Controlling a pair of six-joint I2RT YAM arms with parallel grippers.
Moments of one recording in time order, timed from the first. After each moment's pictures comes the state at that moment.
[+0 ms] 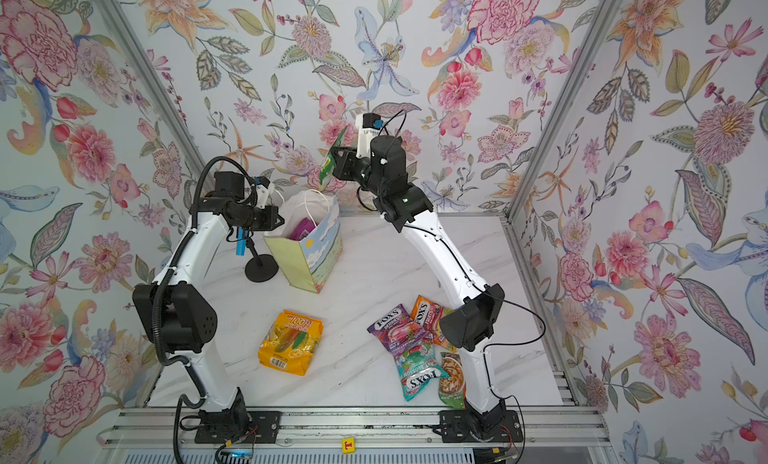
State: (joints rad) left arm 0.01 1.91 1.91 -0.88 0.42 0.02; right arm 0.63 2.12 2.49 -0.30 -0.17 0.54
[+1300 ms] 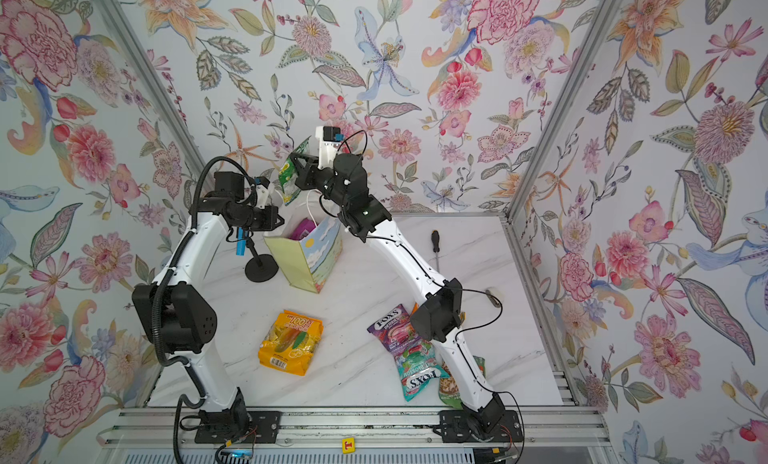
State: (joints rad) left arm 0.01 1.90 1.90 -0.88 0.42 0.02; right arm 0.76 2.36 2.65 -0.09 -0.19 0.55
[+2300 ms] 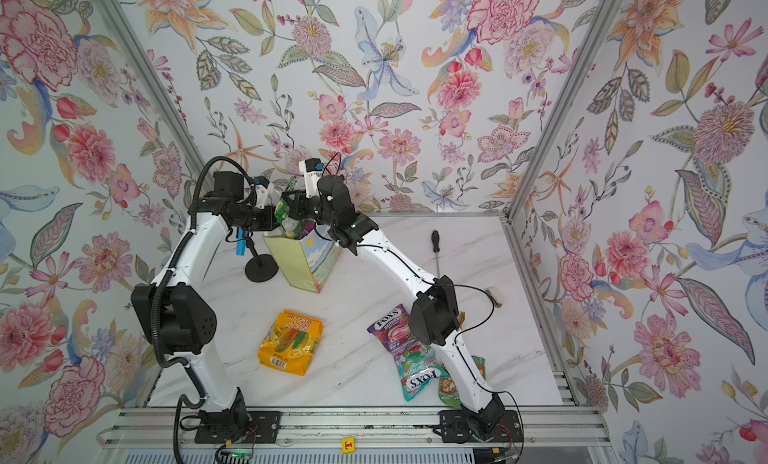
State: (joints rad) left arm 0.01 1.90 1.90 -0.89 0.42 0.02; right arm 0.80 2.34 2.43 -0.13 -0.26 0.54
